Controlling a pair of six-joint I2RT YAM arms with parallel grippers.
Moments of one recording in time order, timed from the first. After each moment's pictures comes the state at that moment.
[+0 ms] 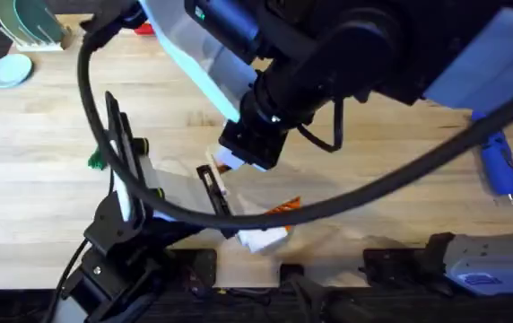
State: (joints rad) left arm -0.63 0.01 0.01 -0.05 0.50 -0.08; right arm 1.00 1.60 1.58 -1.11 -0.17 -0.13
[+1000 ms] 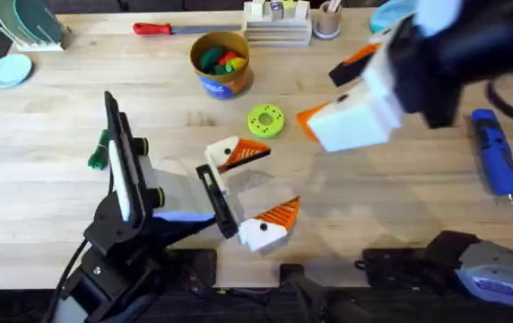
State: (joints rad) left arm -0.63 0.01 0.01 -0.05 0.50 -0.08; right arm 0.68 1.25 1.61 -1.32 -0.29 -0.12
